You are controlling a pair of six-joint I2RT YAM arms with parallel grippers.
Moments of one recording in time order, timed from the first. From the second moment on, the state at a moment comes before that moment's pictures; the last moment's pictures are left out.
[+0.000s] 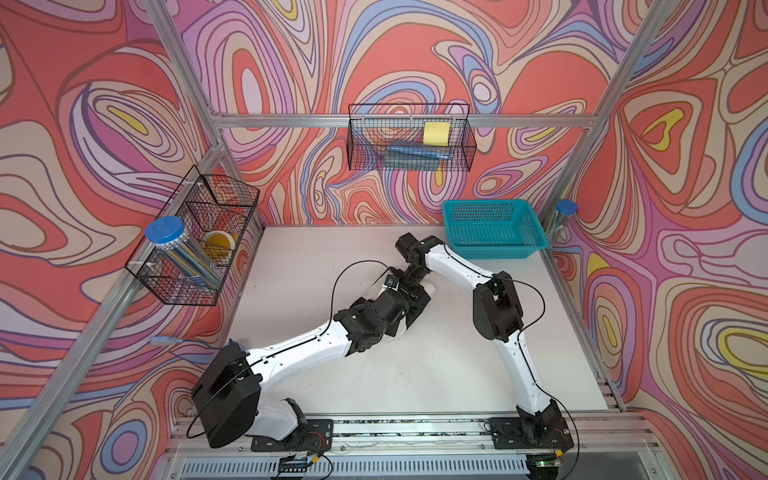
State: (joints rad) left arm -0.87 1.41 0.95 -0.40 -0.46 -0.37; right arm 0.56 2.41 2.13 -1.16 -0.52 1.13
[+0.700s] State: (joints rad) left arm -0.74 1.41 0.85 -0.35 -0.51 -0.48; right arm 0.56 2.42 2.13 -1.12 -0.57 1.13
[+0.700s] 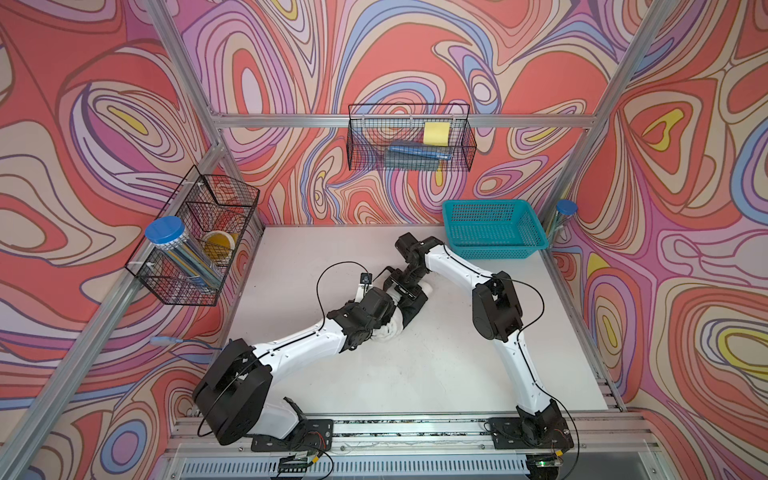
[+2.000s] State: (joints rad) left arm -0.60 1.55 0.78 -0.12 -0.32 -0.51; right arm 0.55 2.42 2.14 -1.06 -0.65 1.08
